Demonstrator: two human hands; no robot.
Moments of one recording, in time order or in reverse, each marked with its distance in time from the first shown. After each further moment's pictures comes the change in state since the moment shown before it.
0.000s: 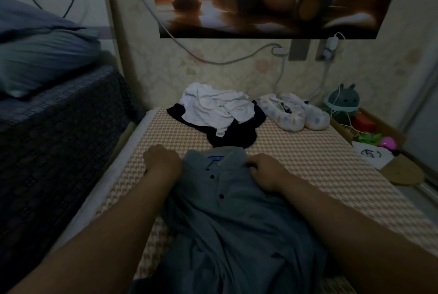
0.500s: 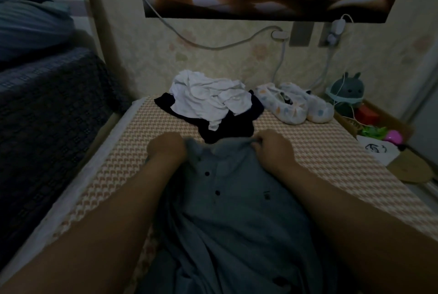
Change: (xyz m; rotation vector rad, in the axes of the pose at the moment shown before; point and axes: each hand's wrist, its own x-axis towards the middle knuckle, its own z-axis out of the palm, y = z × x) left_hand 0.039 0.052 -0.004 -0.358 0.011 0.088; right_hand 0.054 0.028 -0.006 -0.135 0.441 0.026
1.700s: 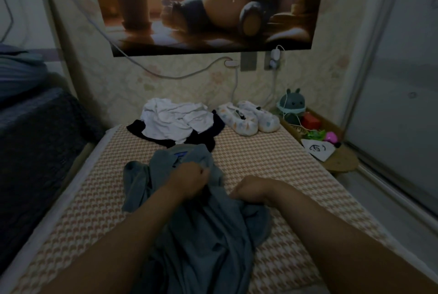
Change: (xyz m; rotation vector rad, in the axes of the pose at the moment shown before) left_hand -0.101 0.090 0.012 -0.062 -0.031 0.530; right_hand -0.105 0.010 -0.101 0.390 -0.745 0.434
